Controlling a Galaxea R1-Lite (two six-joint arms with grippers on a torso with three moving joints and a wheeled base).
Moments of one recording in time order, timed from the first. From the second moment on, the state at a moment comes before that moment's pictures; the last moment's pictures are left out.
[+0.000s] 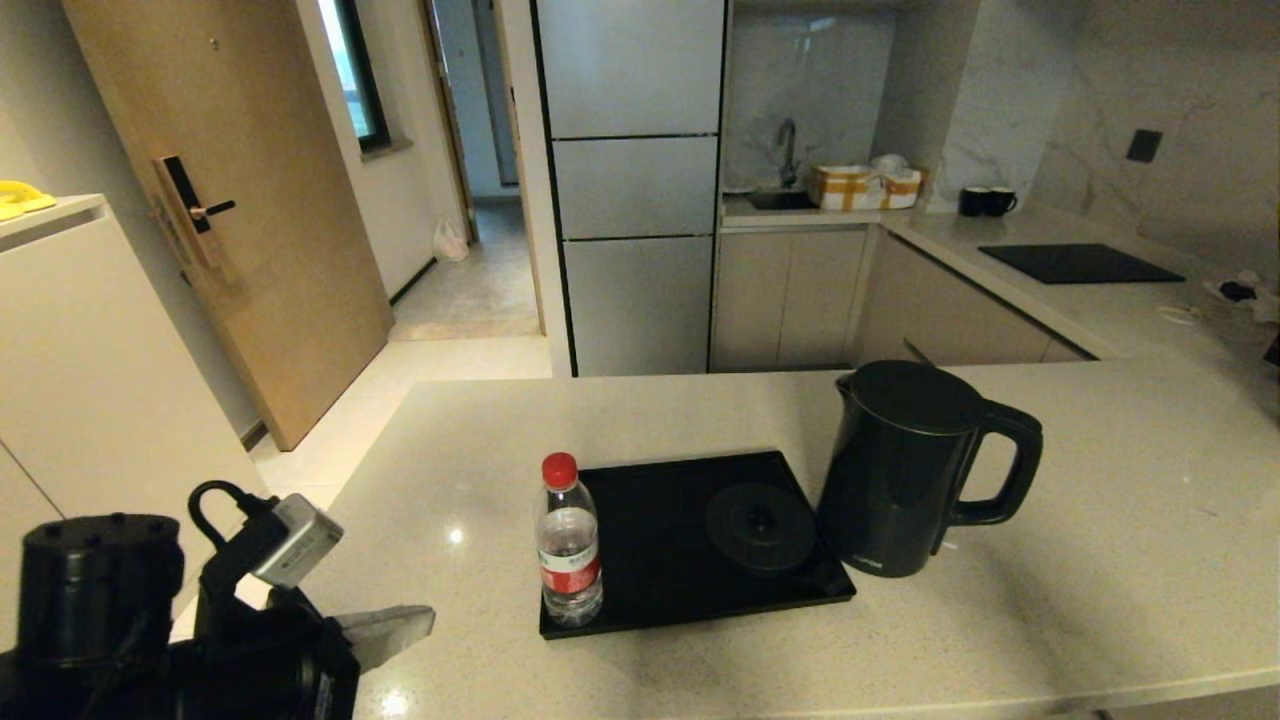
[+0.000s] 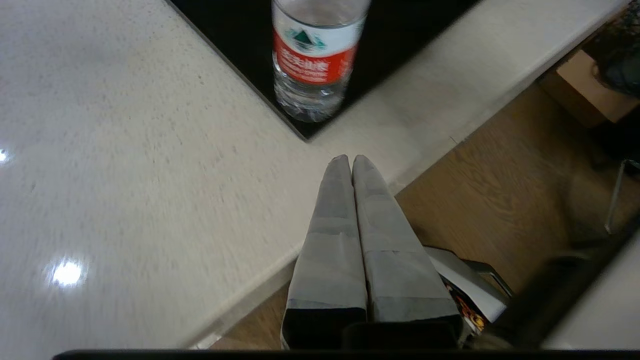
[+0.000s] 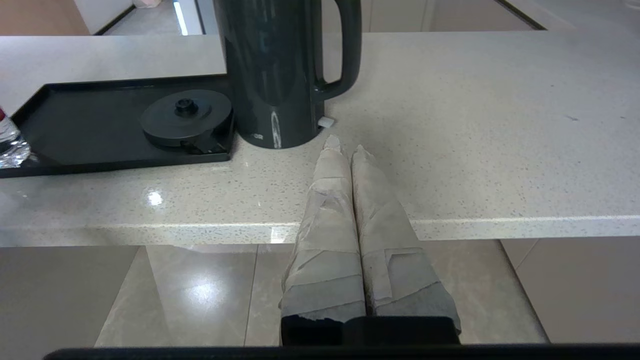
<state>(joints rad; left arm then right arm) -0.19 1.45 -0.22 -0.66 -0.47 0.15 0.00 0.00 -0.03 0.07 0.00 -0.05</state>
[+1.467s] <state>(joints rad) -0.41 2.01 -0.27 -1.37 -0.32 0.12 0.00 0.00 -0.03 0.07 0.00 -0.05</state>
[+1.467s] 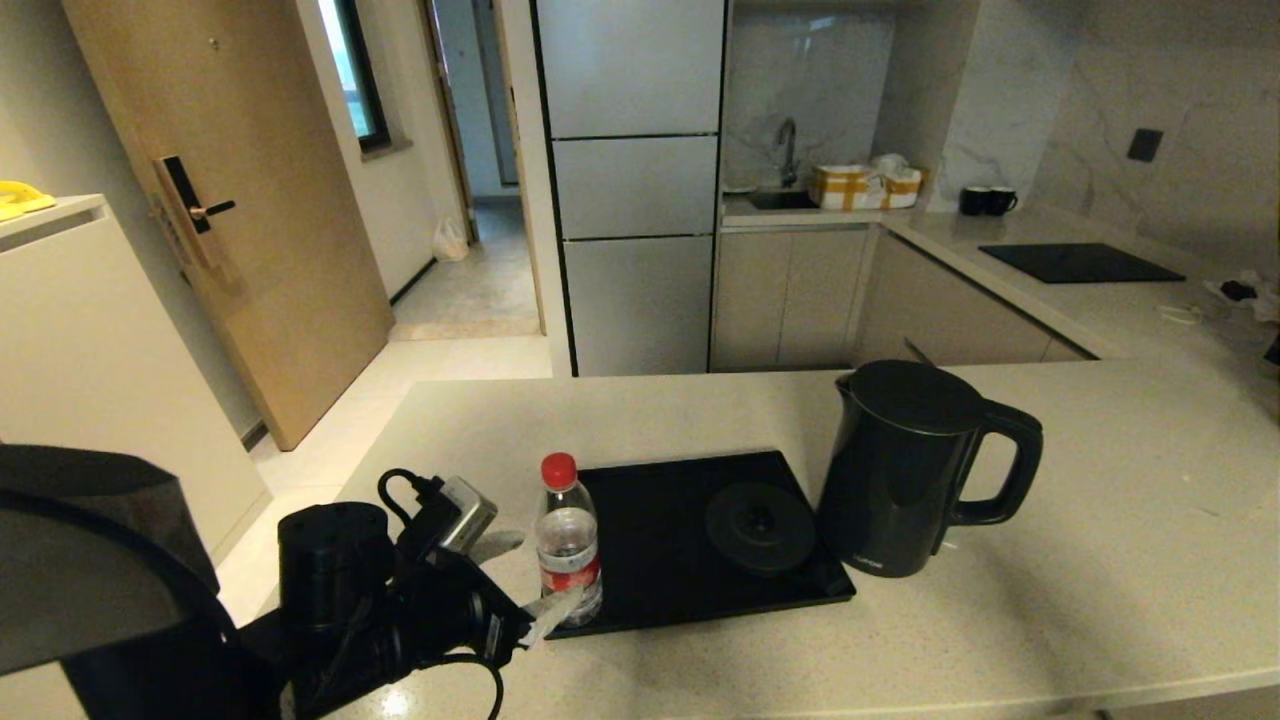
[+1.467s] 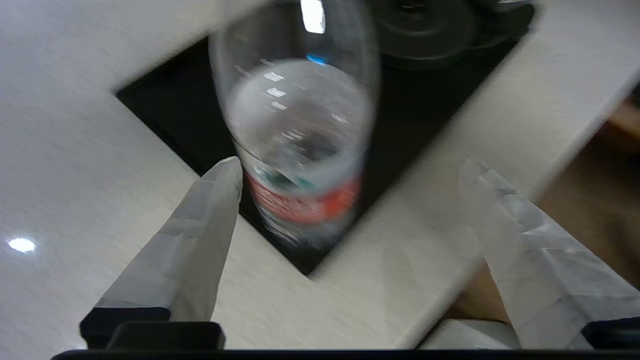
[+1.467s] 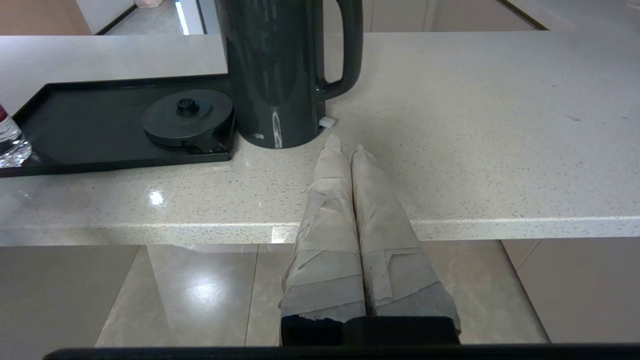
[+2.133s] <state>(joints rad) -0.42 2.22 -0.44 -1.42 -0.18 0.21 0.00 0.00 -0.03 0.07 0.00 -0.05</state>
